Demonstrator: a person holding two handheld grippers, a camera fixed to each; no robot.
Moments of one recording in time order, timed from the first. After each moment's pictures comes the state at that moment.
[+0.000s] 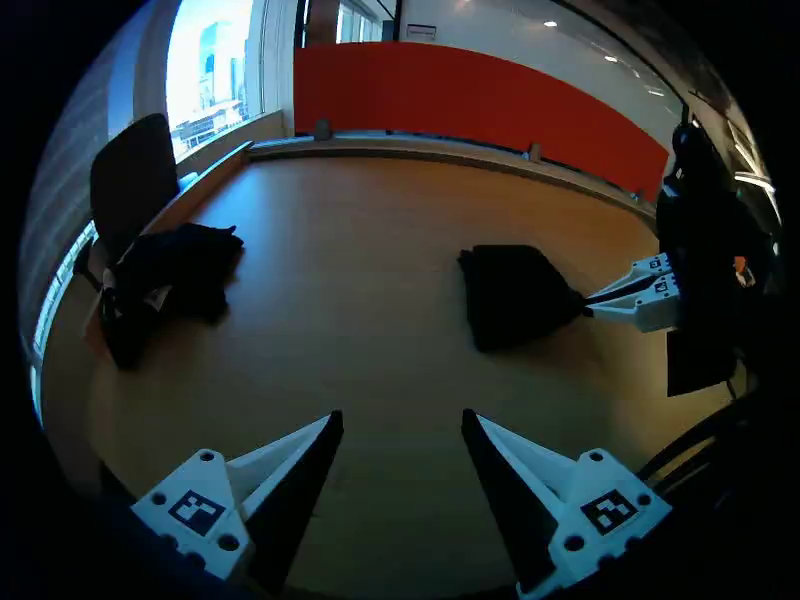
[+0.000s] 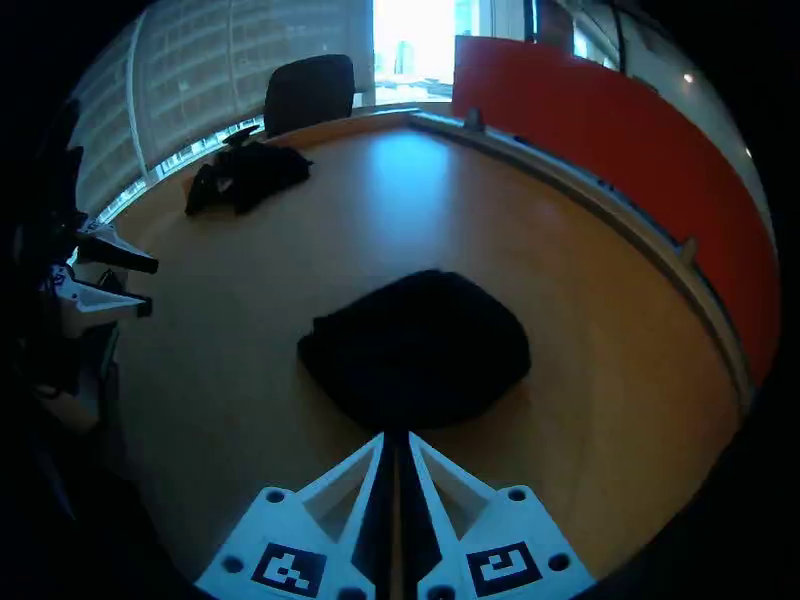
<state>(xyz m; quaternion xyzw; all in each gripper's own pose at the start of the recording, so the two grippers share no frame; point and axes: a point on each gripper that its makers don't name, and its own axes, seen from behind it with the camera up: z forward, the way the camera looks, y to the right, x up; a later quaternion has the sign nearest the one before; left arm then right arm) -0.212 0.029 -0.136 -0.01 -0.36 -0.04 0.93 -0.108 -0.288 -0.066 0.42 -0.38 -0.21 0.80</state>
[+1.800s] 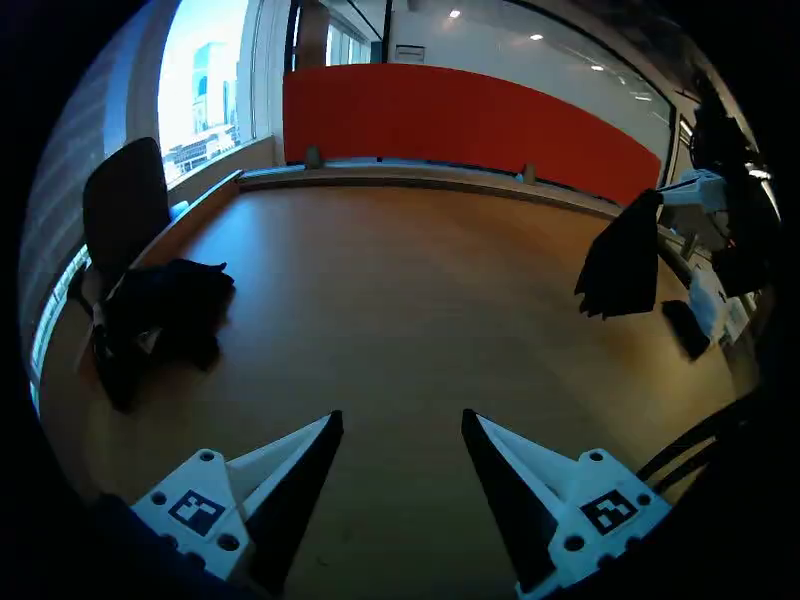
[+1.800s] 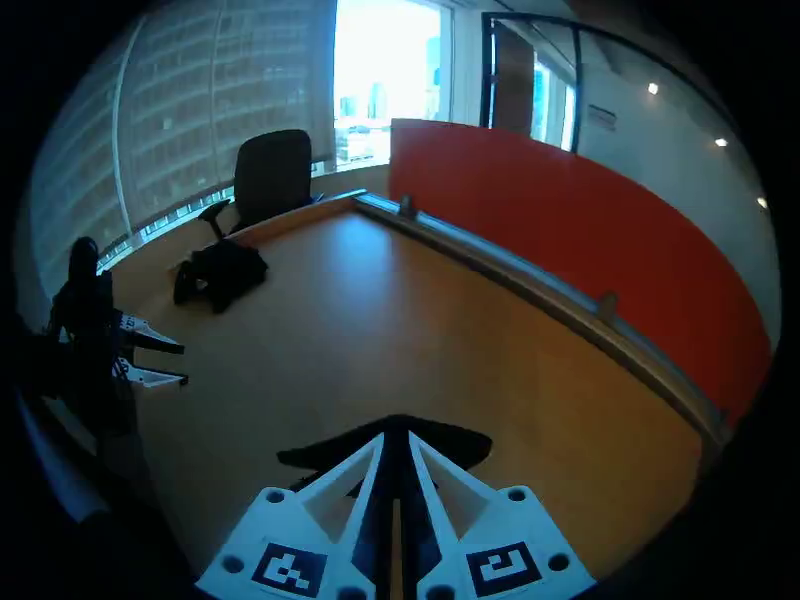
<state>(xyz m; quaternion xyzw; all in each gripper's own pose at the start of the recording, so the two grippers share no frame) -0.202 0.027 -0.094 -0.03 -0.32 -0.03 0.95 0.054 -0.202 0.014 0.39 -0.31 -0.17 0.85</state>
